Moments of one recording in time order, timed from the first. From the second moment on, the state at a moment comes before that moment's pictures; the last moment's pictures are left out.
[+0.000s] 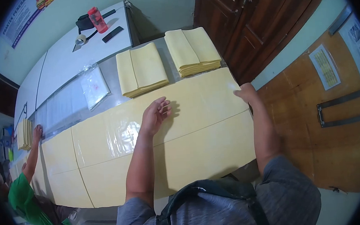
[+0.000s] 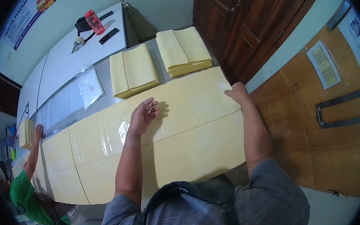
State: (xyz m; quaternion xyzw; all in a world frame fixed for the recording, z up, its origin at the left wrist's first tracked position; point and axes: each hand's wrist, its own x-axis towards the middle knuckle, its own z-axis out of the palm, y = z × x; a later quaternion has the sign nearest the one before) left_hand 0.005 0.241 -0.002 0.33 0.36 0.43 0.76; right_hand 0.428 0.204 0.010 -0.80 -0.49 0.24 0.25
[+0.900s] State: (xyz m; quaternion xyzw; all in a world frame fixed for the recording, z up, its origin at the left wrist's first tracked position) left_hand -0.006 0.253 -0.034 0.60 0.66 0.37 0.27; right_hand 0.198 0.168 -0.001 -0.64 -0.75 0.13 -0.04
